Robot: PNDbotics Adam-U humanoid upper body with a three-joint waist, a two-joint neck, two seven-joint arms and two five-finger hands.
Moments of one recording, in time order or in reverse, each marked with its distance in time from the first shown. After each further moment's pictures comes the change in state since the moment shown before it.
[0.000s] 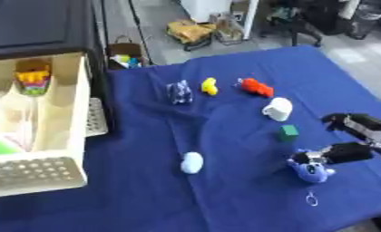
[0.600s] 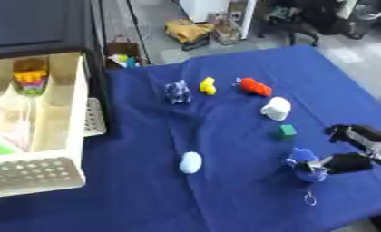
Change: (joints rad) left arm 0.000 0.000 0.000 0.000 -0.001 0.000 0.000; right arm 0.035 0.045 0.001 0.000 0.006 0.009 -0.005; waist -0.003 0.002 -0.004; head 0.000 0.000
